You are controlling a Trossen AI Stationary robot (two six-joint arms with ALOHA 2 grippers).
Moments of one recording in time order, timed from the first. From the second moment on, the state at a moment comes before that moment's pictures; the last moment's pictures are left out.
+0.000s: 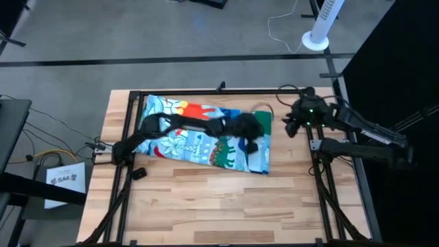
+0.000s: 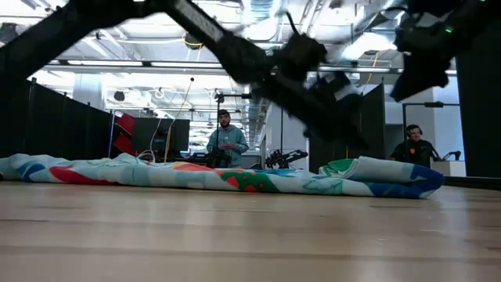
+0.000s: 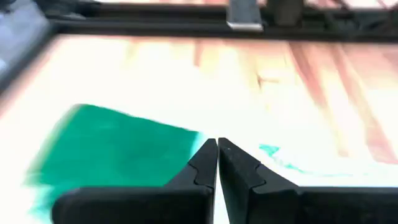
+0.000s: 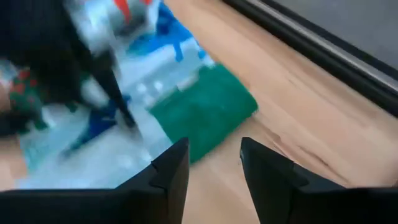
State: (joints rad) left arm 0.17 2.32 1.73 0.10 0.06 0.07; right arm -0.51 0.69 0.71 -0.80 0.10 0.22
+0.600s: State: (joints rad) left arm 0.16 2.31 1.73 -0.15 -0.05 0.21; right arm -0.50 1.01 0.45 -0.62 -0.01 0.51
